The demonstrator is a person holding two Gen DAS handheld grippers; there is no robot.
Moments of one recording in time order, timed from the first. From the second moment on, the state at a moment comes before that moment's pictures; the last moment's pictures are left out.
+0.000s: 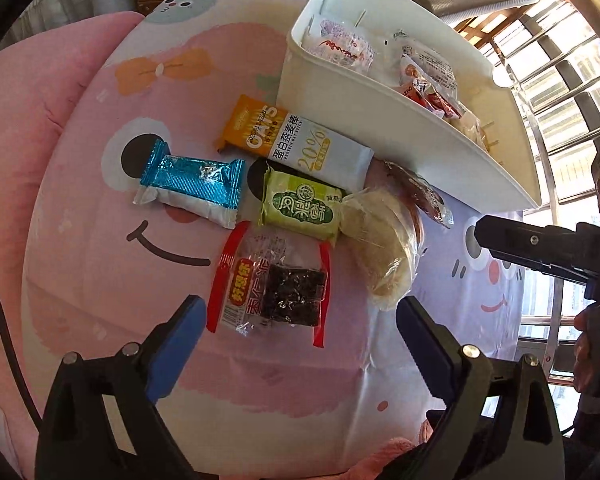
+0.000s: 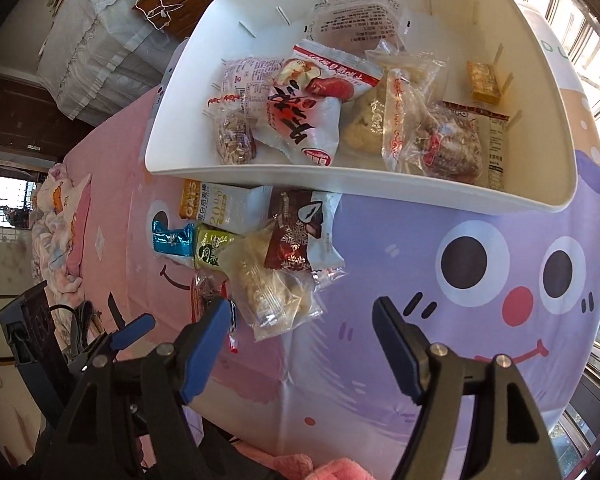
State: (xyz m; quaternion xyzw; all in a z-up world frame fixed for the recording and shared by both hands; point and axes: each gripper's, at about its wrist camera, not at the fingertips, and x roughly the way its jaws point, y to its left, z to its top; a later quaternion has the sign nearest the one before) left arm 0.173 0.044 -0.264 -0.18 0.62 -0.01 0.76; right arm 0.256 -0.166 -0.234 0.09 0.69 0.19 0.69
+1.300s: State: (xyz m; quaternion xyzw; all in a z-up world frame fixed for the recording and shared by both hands) left arm 0.207 0.035 -0.313 -0.16 0.68 -0.03 0.71; right arm 0.302 -0.119 -0.296 0.09 0.68 0.18 0.70
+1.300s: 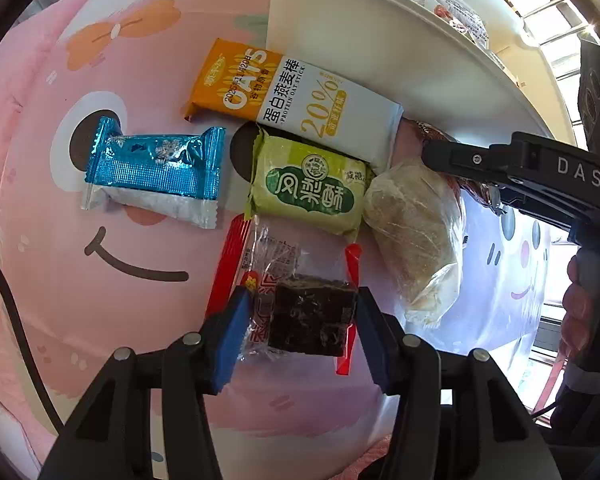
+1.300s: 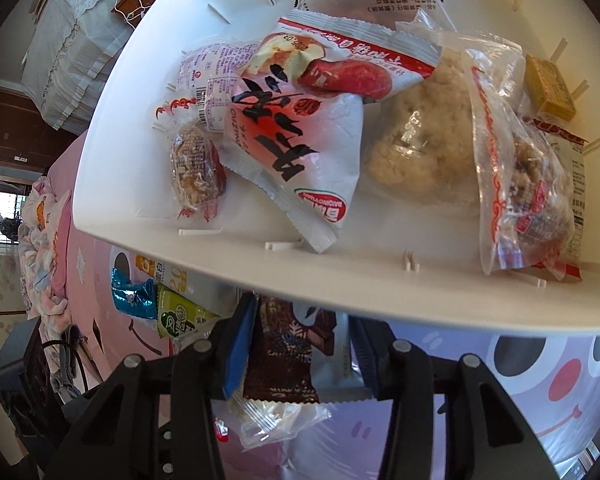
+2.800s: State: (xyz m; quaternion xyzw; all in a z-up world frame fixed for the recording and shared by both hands) left arm 0.150 0.035 -0.192 -0.16 0.57 0.04 0.80; right arm 0.196 -0.152 -0.189 0.01 0.57 0.29 0.77
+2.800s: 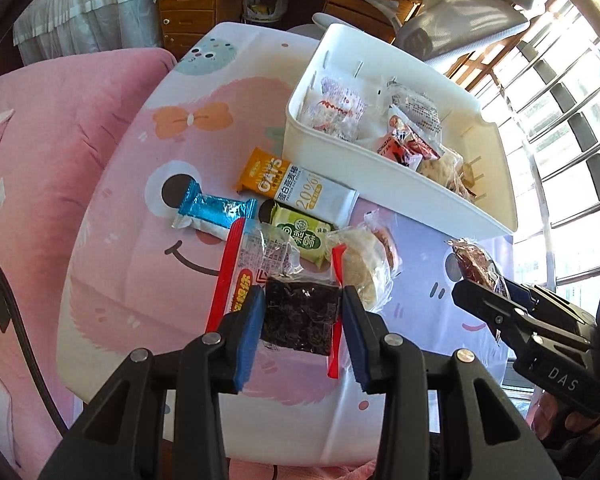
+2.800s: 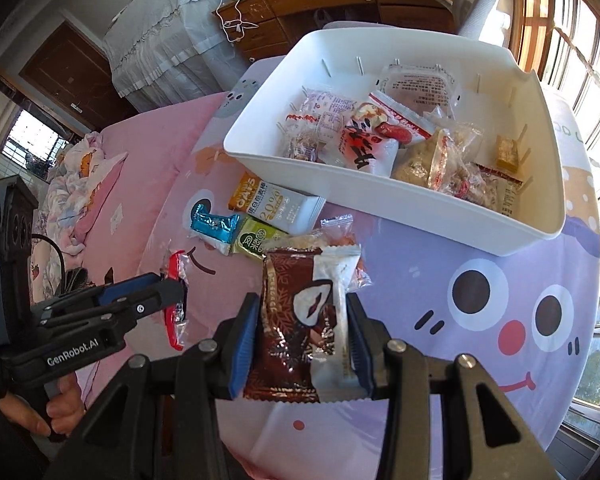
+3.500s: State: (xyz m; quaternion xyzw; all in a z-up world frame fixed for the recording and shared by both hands) left arm 0.253 0.020 -0.119 -0.10 0.52 -0.02 0.85; right arm 0.234 -0.186 -0.129 0.02 0.45 0.26 0.85
